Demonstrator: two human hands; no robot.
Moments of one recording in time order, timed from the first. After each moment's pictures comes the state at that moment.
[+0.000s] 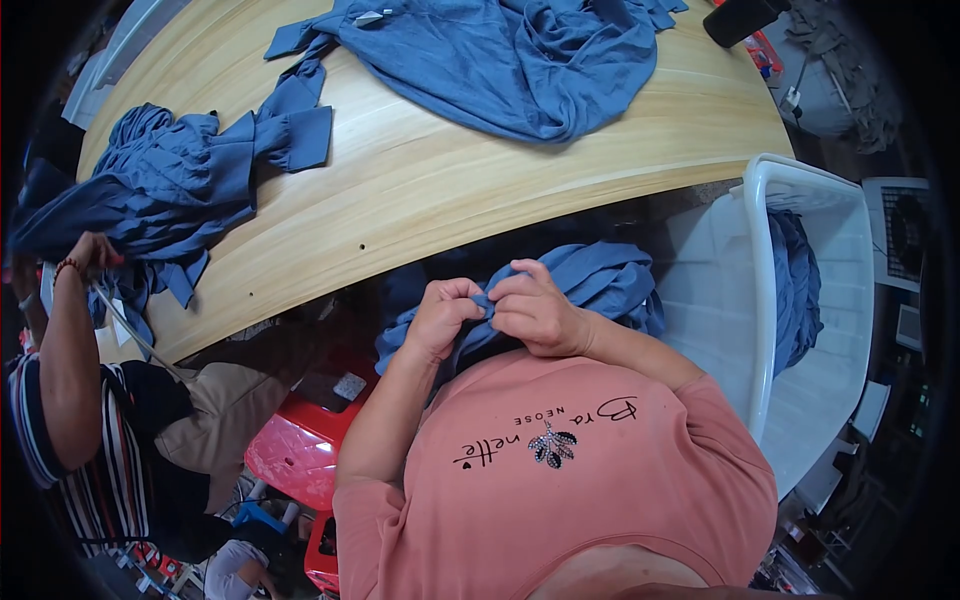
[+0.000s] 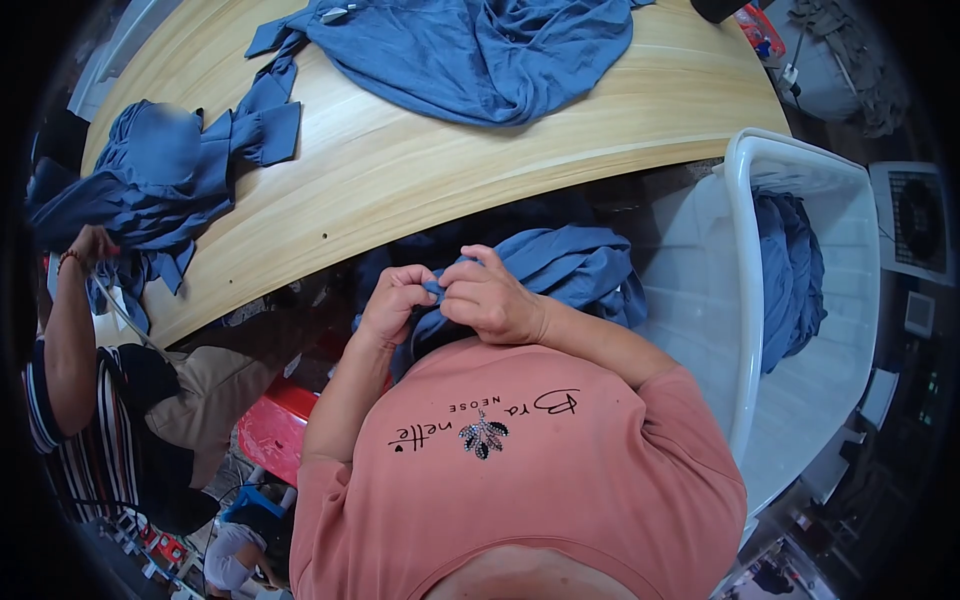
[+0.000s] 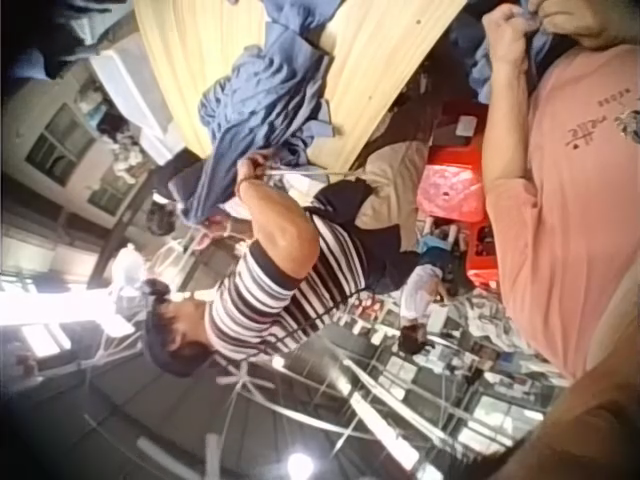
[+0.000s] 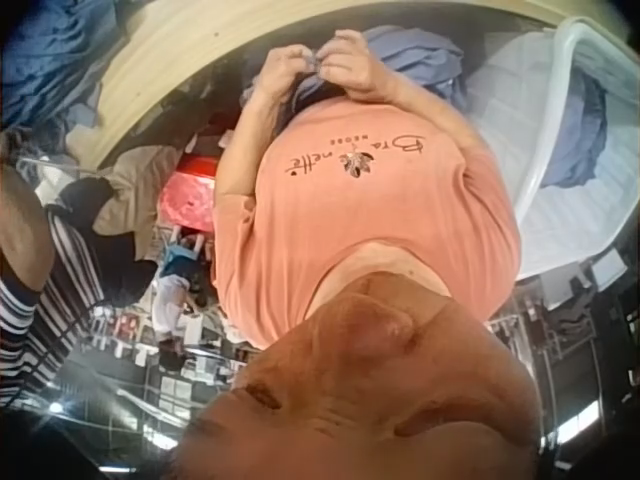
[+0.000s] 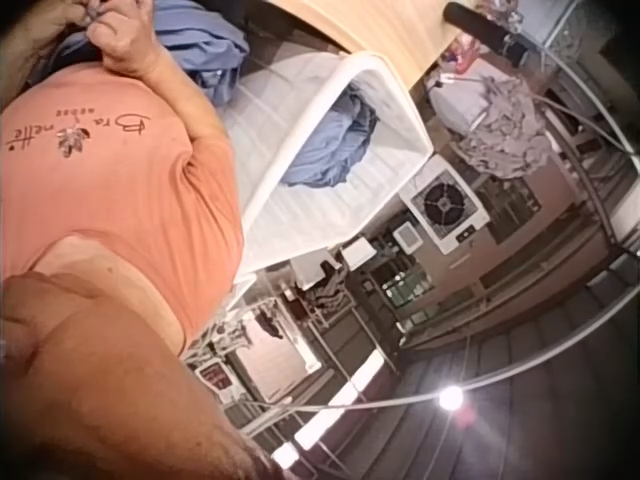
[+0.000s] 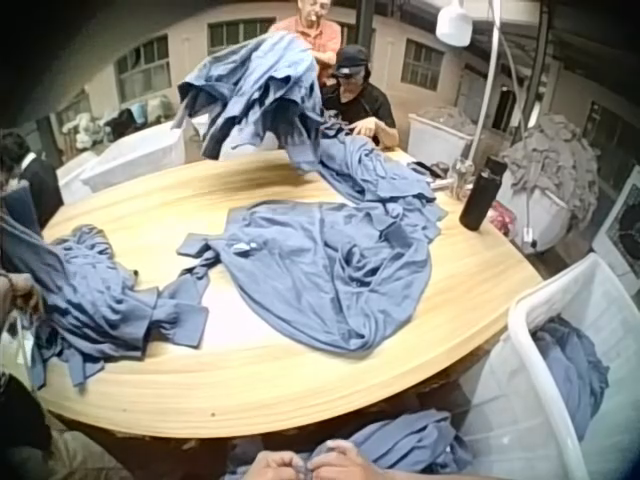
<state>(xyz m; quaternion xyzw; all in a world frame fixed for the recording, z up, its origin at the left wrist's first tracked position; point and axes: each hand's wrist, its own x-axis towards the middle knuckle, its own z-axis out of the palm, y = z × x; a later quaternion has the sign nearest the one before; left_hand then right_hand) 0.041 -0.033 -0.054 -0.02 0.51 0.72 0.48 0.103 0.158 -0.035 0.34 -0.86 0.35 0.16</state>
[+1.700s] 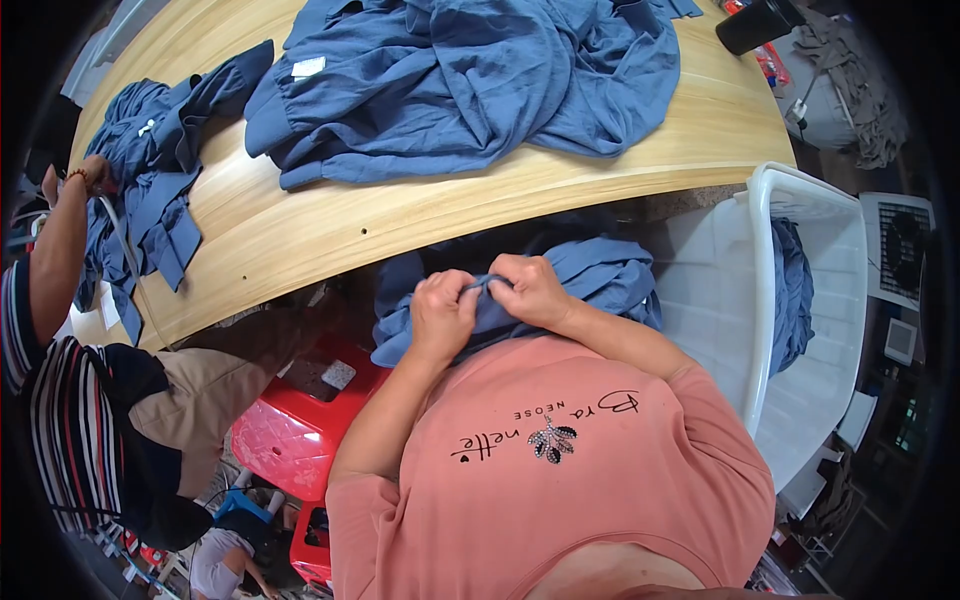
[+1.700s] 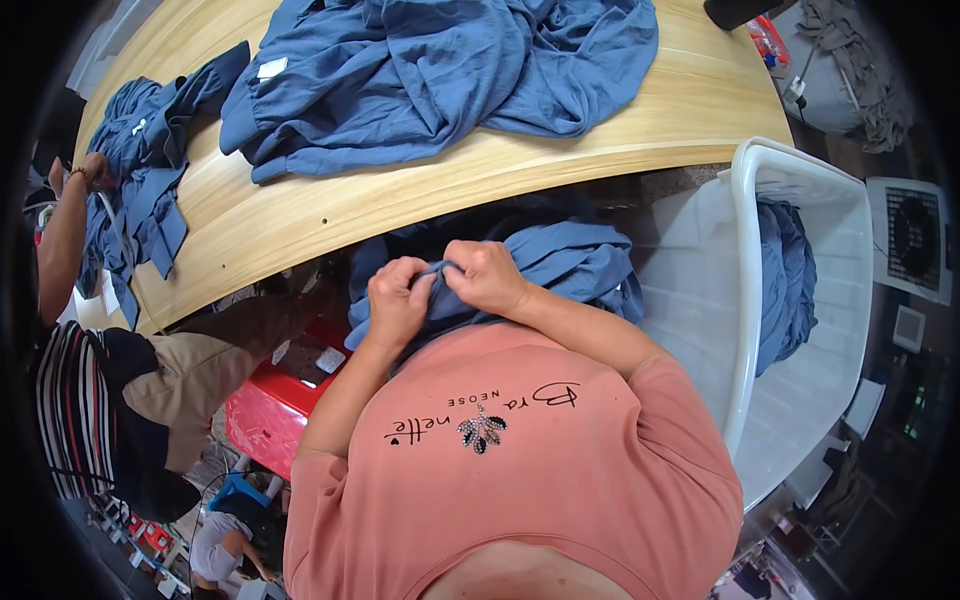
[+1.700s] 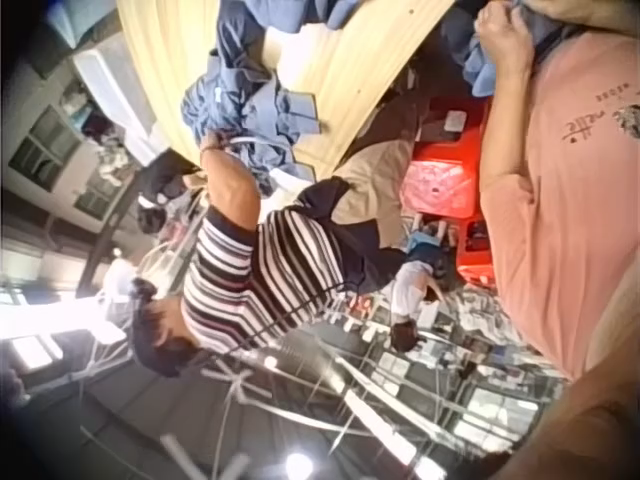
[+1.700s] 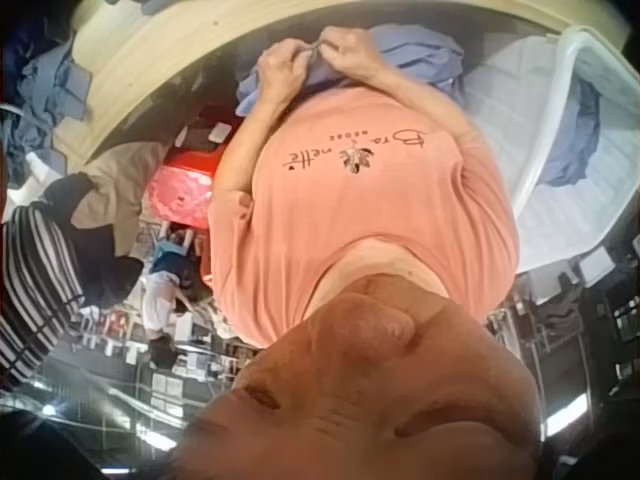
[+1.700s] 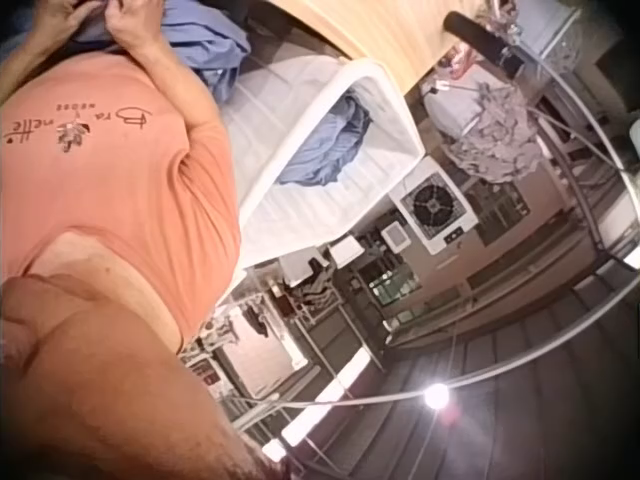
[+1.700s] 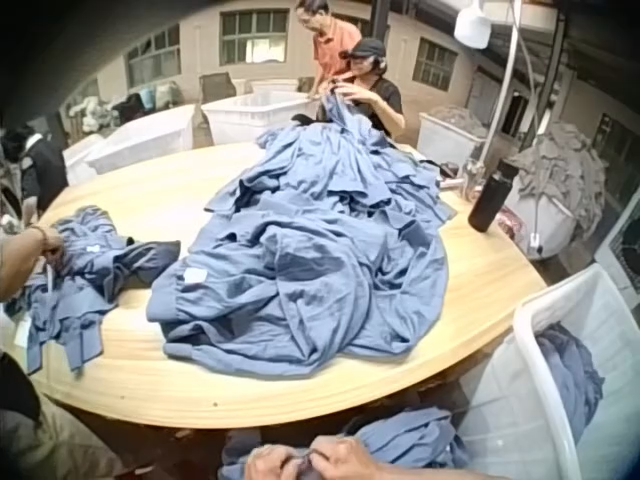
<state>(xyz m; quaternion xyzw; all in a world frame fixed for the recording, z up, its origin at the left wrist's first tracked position) 0.063 -0.032 -0.069 0.21 0.86 0.46 0.03 0.094 0.140 -0.074 0.03 -0.88 0.48 0.03</state>
